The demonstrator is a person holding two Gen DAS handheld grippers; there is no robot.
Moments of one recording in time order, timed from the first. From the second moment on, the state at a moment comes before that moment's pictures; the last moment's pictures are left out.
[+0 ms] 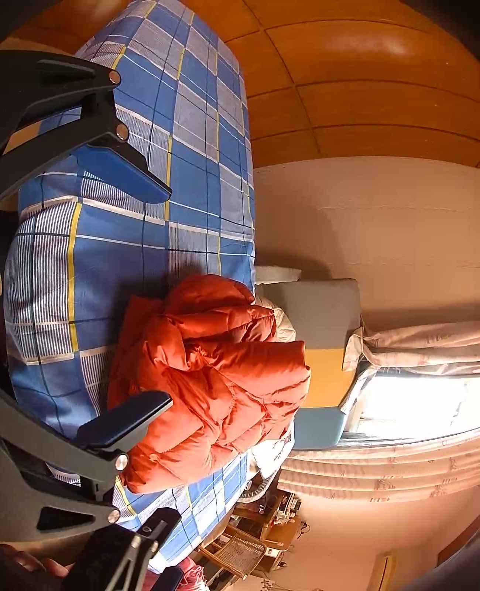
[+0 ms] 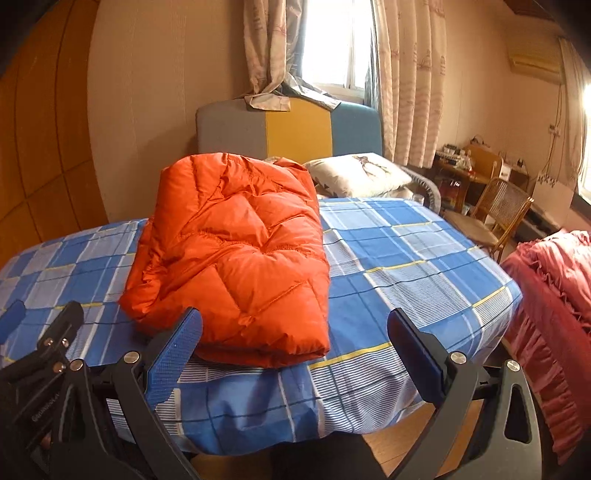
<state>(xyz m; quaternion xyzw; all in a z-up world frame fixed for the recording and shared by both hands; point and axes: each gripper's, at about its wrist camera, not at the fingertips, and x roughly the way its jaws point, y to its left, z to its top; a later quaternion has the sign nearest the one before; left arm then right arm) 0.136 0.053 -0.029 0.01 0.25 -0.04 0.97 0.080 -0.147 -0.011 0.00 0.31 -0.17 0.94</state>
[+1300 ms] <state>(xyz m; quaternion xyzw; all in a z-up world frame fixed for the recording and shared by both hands) 0.167 0.058 -0.029 0.01 0.28 -0.06 0.96 0.099 -0.189 -0.017 0.06 0.34 -0.17 0.92</state>
